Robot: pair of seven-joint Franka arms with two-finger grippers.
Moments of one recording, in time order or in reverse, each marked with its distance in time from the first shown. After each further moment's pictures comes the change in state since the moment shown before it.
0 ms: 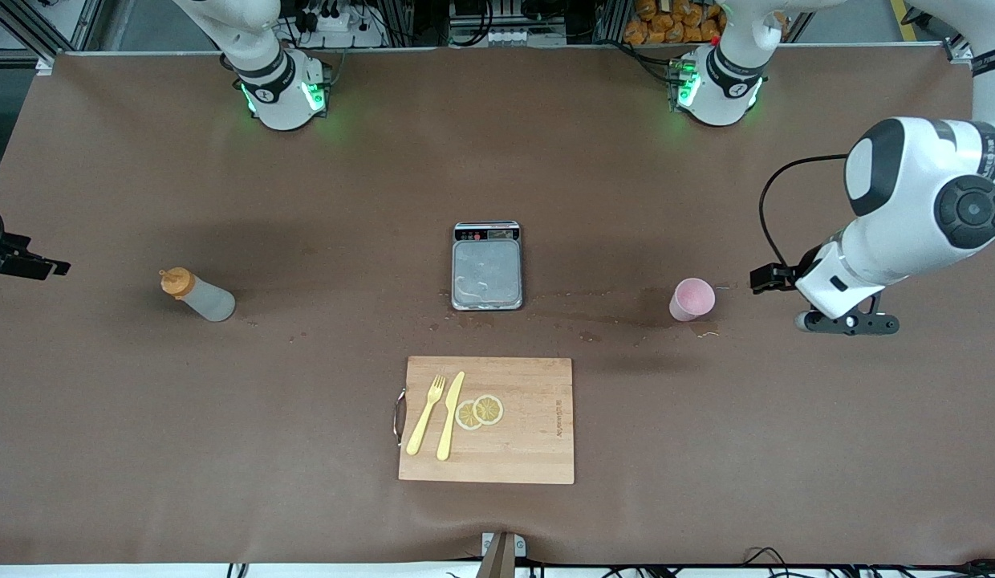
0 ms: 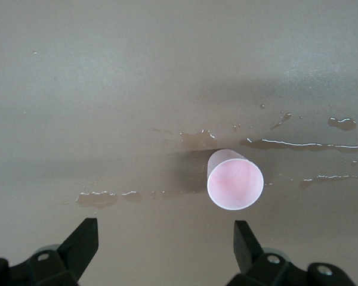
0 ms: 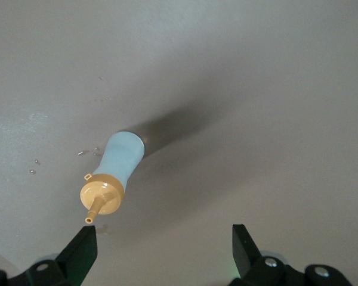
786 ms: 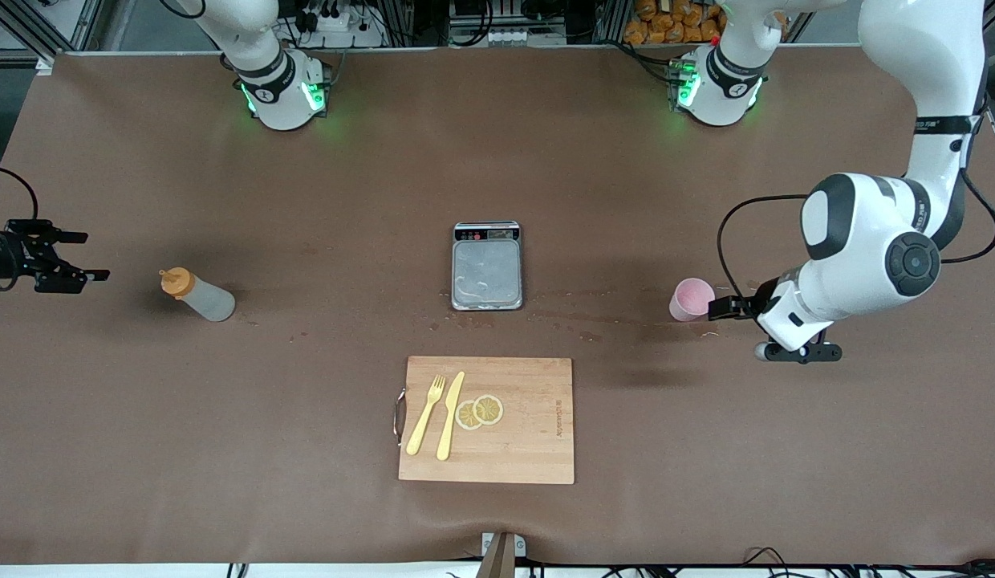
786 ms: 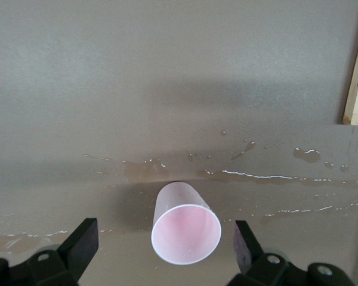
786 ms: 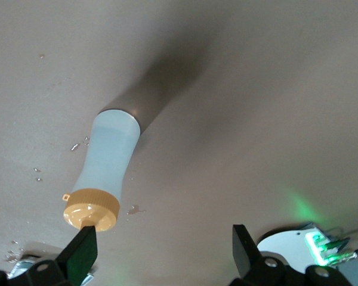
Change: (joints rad) left arm 0.001 0.145 -0.026 -0.011 -0.162 0.170 -0.006; right arm -0.084 0.171 0.000 0.021 0.151 -0.091 0.223
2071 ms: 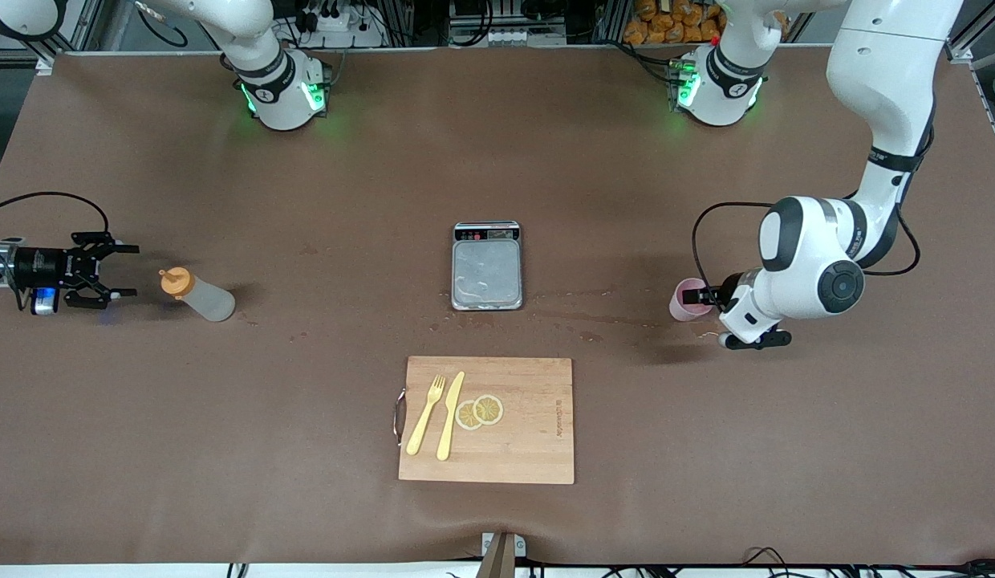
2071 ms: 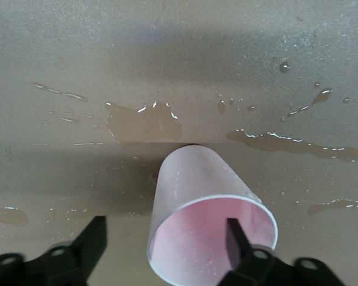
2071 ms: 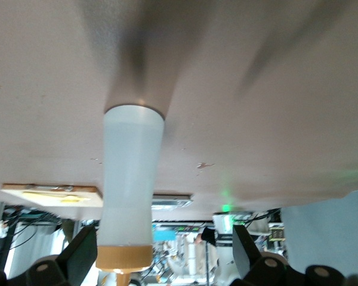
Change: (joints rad) left arm -0.009 0.081 -0.004 -0.140 -0.007 0.050 -0.054; right arm -0.201 0.301 -0.001 0.038 0.417 -0.088 0.100
